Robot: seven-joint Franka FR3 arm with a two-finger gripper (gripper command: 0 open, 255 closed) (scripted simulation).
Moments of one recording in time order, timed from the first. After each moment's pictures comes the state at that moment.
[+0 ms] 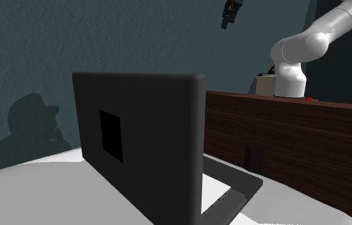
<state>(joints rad) 0.04 -0.98 0.18 -2.58 0.11 1.84 0.13</state>
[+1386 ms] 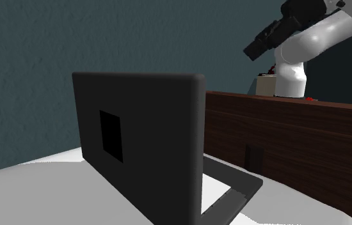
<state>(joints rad) -0.16 -1.06 1.27 -2.60 0.23 2.36 0.98</state>
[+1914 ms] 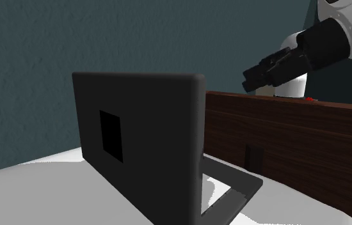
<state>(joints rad) -0.50 -1.23 1.64 -2.31 0.22 2.35 1.25</state>
